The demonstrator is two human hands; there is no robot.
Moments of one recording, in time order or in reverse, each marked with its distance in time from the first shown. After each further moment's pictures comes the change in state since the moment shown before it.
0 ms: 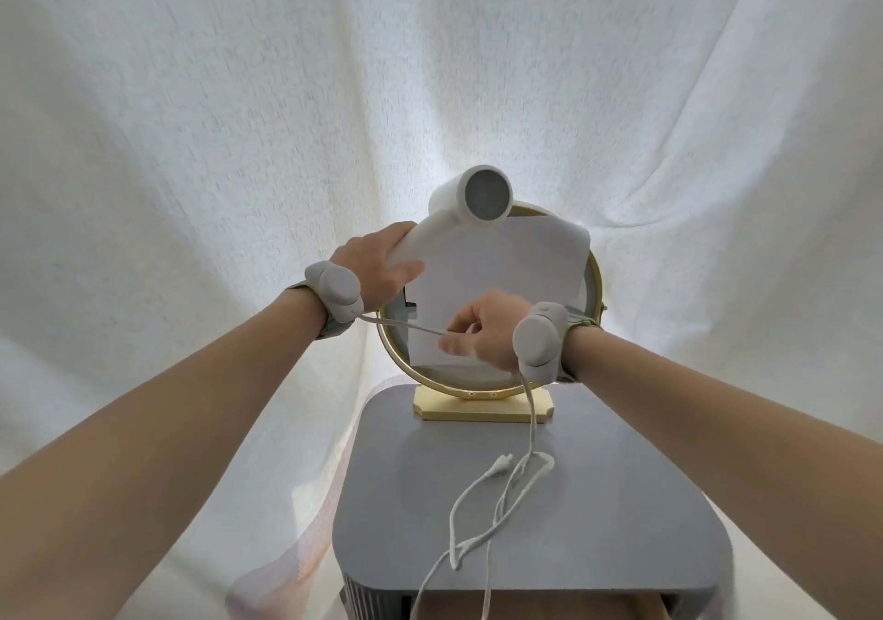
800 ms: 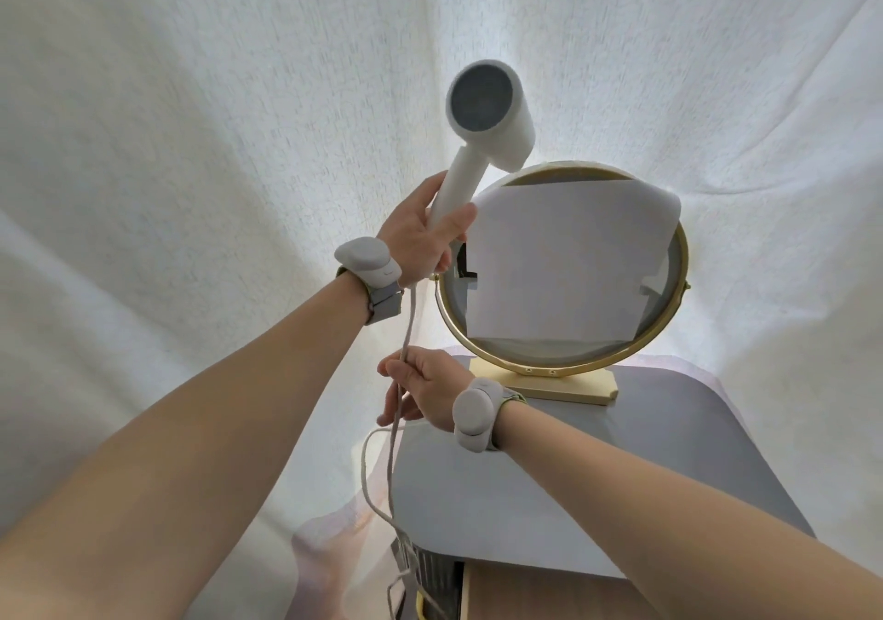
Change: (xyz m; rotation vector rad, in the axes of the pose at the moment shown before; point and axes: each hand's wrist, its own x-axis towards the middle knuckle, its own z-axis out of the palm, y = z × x) left_hand -0.021 -0.006 -0.007 -0.558 0.099 -0.096; right_hand 0.043 -0.036 0.156 0.612 -0.237 -0.130
